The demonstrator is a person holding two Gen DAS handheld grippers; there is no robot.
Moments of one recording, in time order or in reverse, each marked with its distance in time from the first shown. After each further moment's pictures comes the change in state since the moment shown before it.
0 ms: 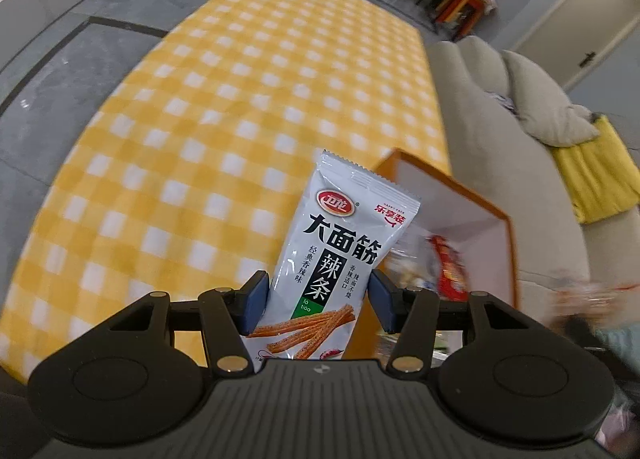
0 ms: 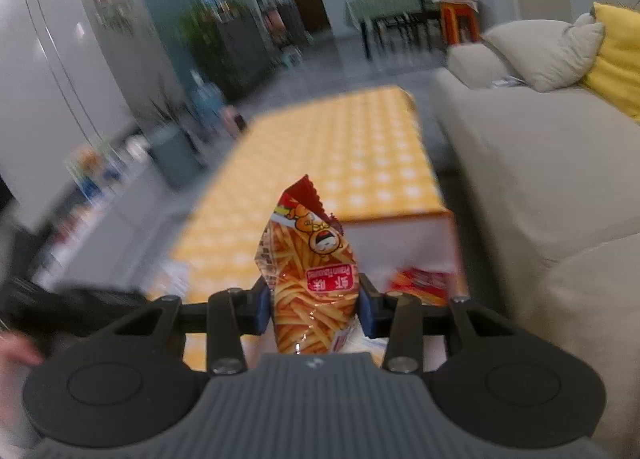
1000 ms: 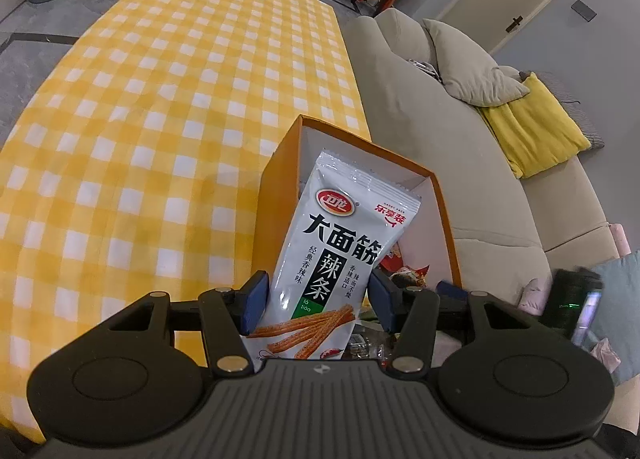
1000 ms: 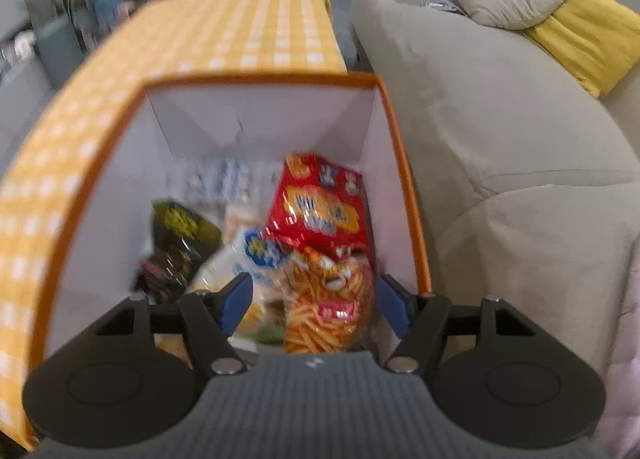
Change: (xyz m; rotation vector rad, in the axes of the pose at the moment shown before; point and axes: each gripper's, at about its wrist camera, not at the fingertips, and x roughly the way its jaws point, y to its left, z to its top) left arm 0.009 -0.027 -0.020 0.133 0.038 -0.179; right arm 0.128 -0.023 -0.044 -0.061 0.214 -0.327
